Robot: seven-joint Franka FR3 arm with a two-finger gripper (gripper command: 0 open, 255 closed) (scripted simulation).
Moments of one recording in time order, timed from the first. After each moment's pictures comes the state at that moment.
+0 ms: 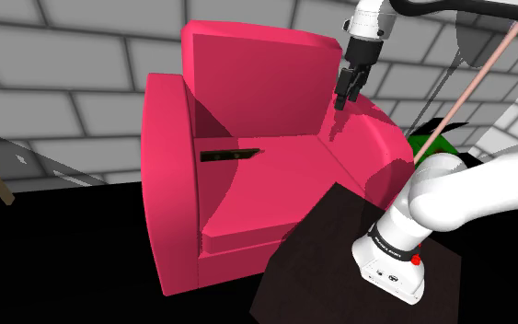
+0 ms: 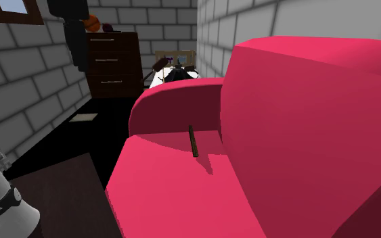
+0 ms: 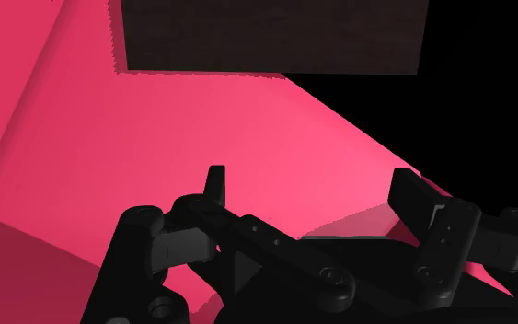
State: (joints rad) arm 0.02 -0.76 -0.04 -2.36 -0.04 1.51 0.00
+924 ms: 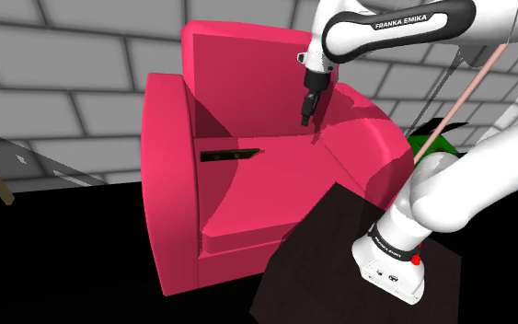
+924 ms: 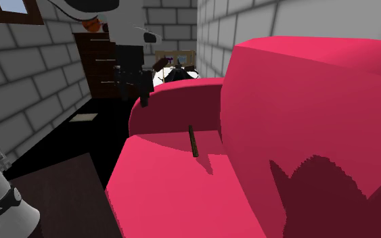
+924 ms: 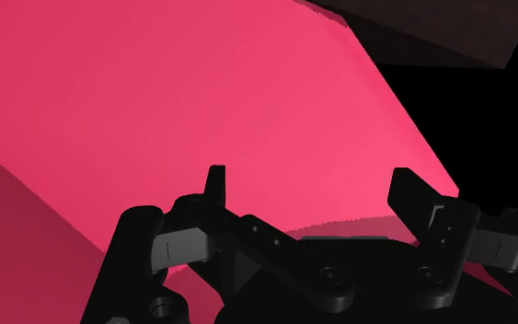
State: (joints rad) arm 0.07 -0.42 -0.17 -2.39 -0.11 1.90 -0.32
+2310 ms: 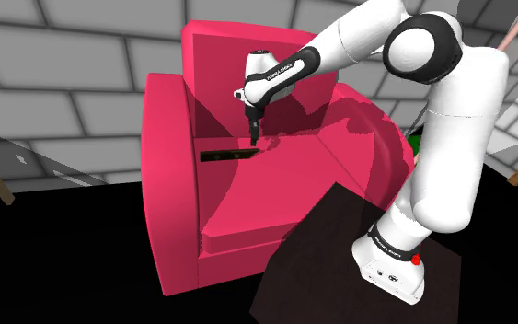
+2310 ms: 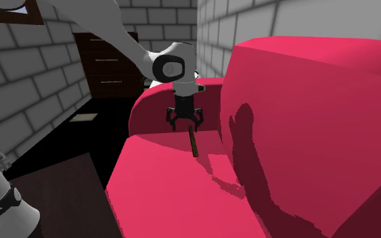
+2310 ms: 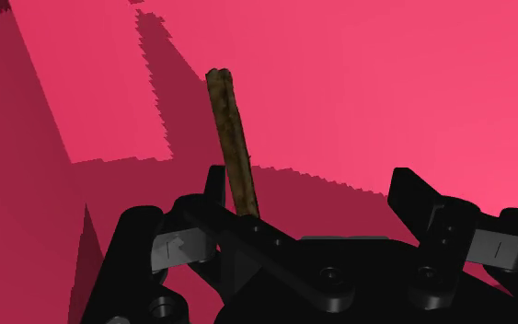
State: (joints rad) arm 0.11 0.36 -0.17 -1.97 0.00 2.30 -0.84
